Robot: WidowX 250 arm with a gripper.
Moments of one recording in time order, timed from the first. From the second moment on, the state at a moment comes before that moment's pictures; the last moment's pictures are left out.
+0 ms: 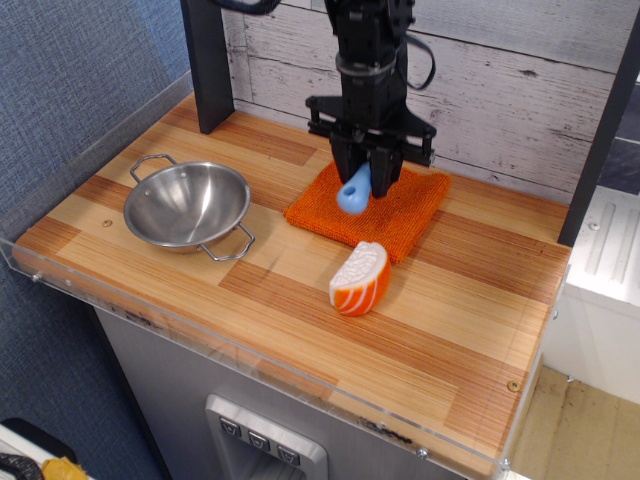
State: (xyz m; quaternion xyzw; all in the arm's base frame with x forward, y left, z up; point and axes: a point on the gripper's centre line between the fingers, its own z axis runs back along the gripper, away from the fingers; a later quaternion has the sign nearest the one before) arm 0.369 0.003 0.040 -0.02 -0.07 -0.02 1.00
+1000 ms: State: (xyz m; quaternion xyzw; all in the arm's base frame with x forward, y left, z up) arm 0.357 -0.002 0.017 -0.02 -0.03 -0.03 1.00
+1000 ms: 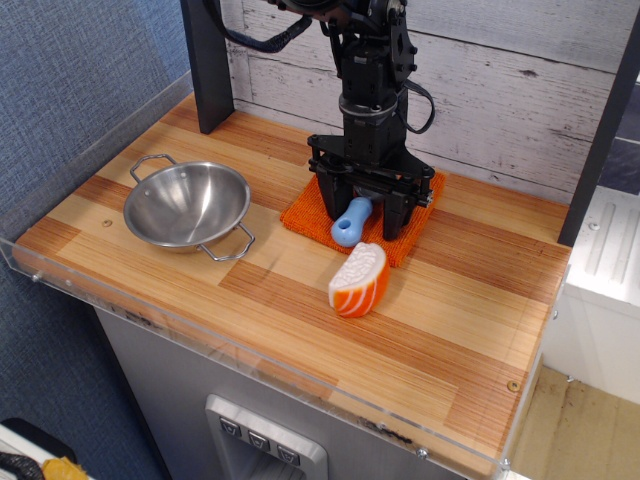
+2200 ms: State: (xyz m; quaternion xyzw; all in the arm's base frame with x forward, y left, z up) arm 0.342 0.038 0.138 -0.05 -0.09 0.00 0.99
